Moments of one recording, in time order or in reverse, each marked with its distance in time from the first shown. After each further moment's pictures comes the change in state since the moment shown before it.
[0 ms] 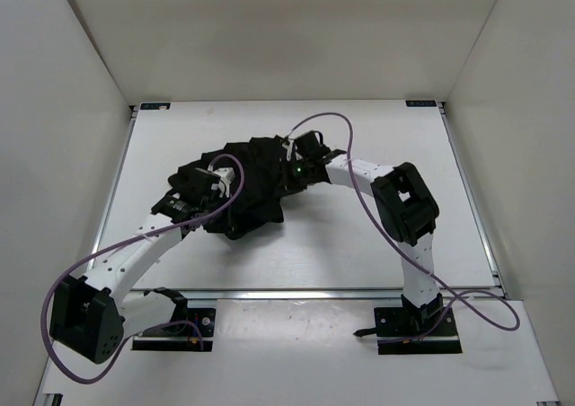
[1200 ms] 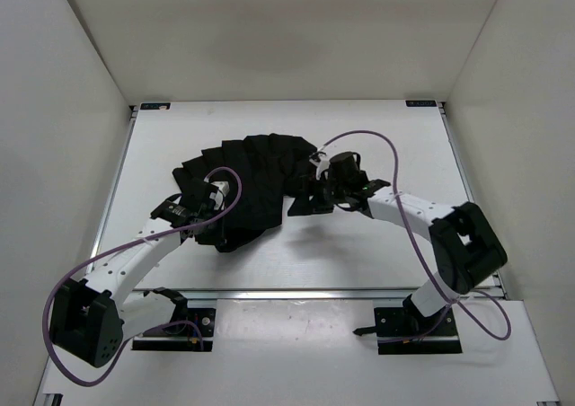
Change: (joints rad) left arm 0.014 -0.030 -0.066 -0.106 -0.066 0.035; right arm -0.046 -0.518 -0.493 0.126 -0.037 -0.002
